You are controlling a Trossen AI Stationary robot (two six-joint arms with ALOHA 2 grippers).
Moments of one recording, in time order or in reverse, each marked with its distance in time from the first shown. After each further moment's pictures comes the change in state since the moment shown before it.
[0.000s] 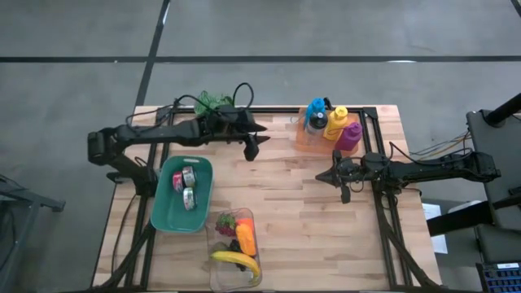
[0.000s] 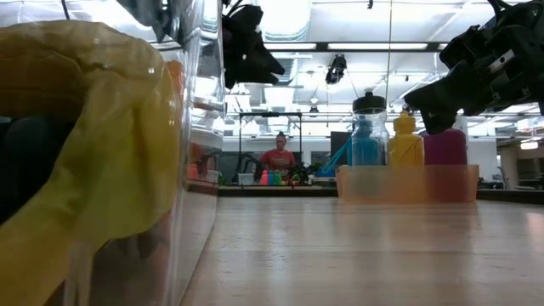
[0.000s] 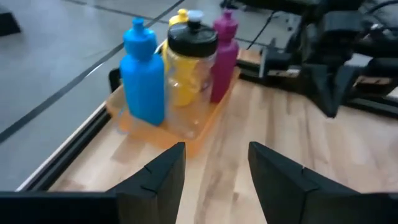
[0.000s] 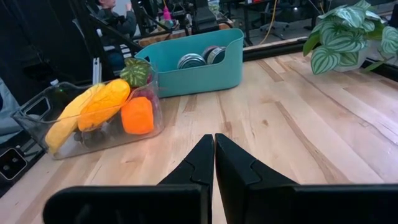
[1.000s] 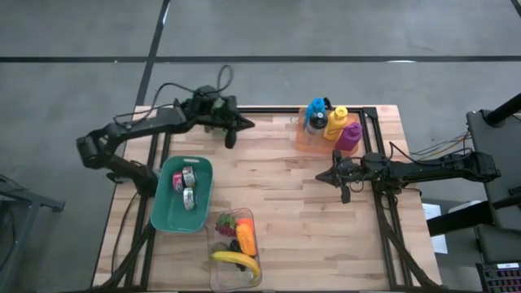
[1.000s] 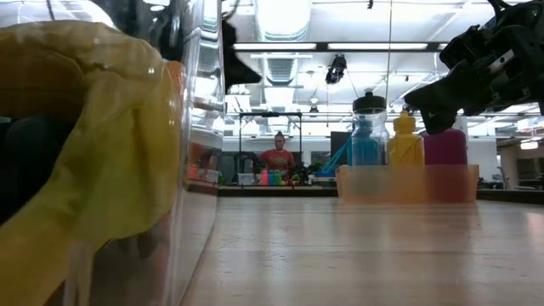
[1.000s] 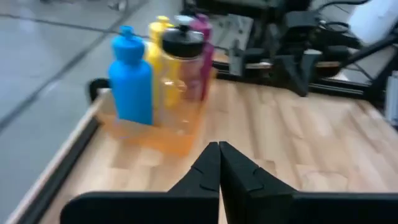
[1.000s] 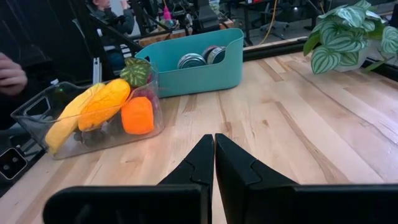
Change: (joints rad) left arm 0.239 -0.057 -0.063 -0.002 0.449 0.178; right arm 0.000 0.000 0.000 0.000 0.000 0.000
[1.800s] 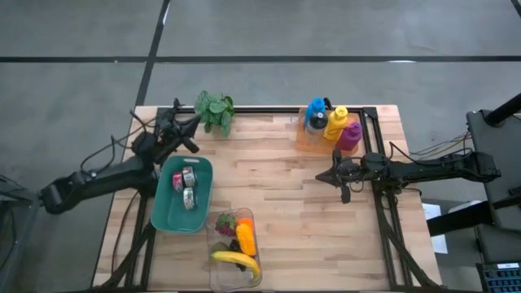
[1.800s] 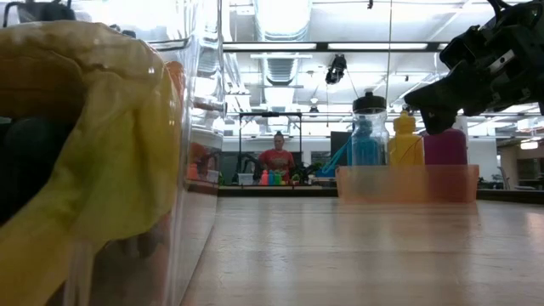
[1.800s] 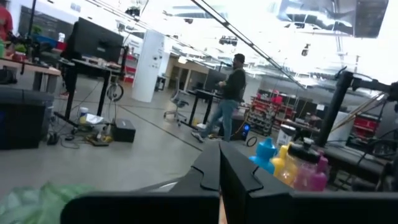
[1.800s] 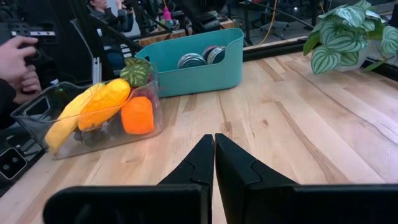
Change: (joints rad) left arm 0.094 -0.771 -0.925 0.804 -0.572 -0.349; right arm 0.000 0.000 0.000 0.000 0.000 0.000
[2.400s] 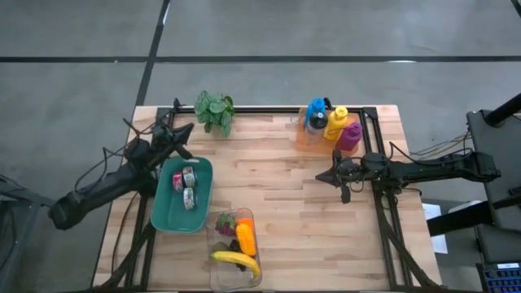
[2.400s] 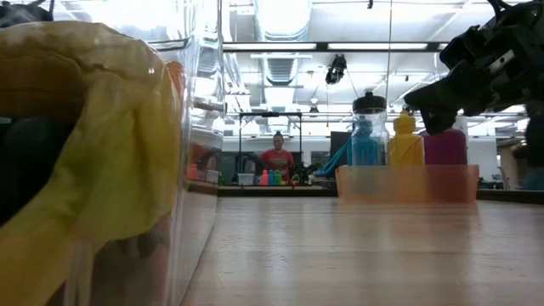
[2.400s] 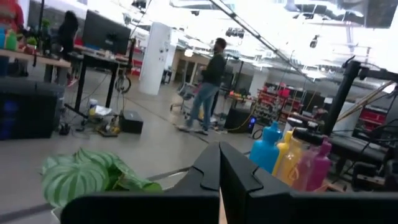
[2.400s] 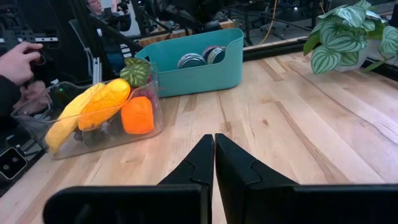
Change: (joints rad) left arm -0.002 -0.410 -0.082 -0.377 -0.027 0.002; right arm 0.000 0.000 0.000 0.000 0.000 0.000
